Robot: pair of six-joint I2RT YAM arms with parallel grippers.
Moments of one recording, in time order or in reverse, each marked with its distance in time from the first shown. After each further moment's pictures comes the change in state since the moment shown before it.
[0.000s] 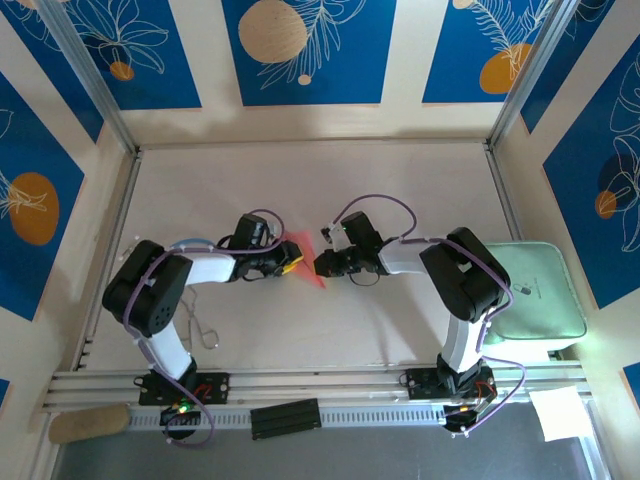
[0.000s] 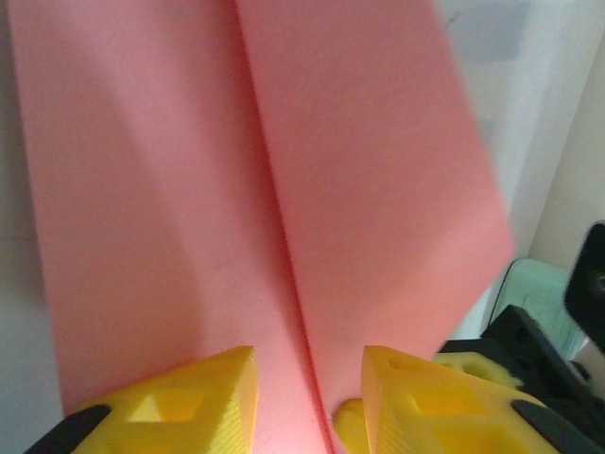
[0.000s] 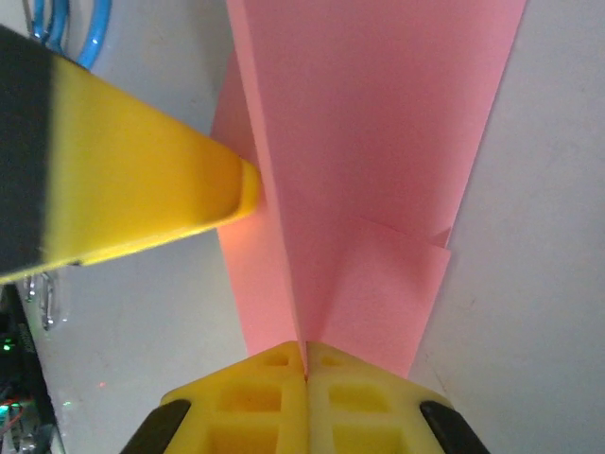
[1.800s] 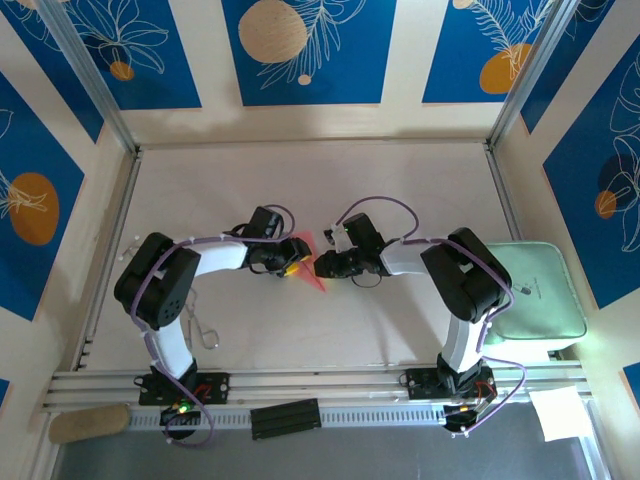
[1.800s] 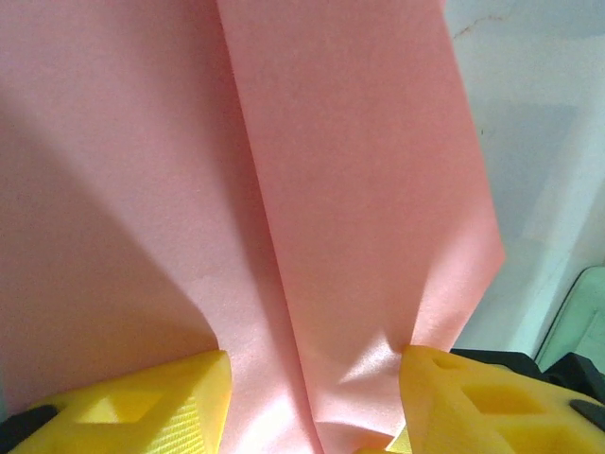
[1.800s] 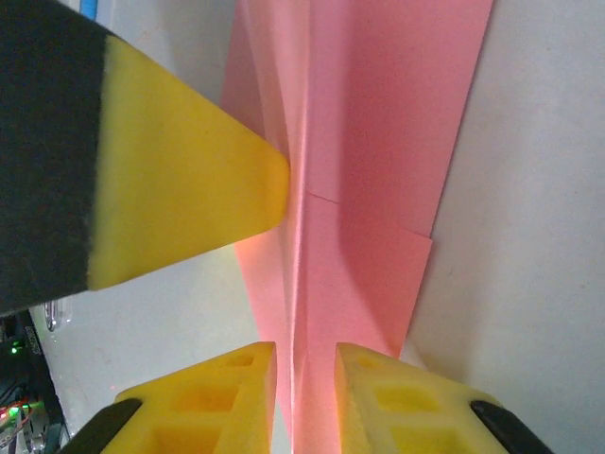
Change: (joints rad) left arm -0.048 0.067 0.182 -0.289 -0.065 0.040; right arm -0.003 -0.011 -0.019 -0.016 0.016 0.024
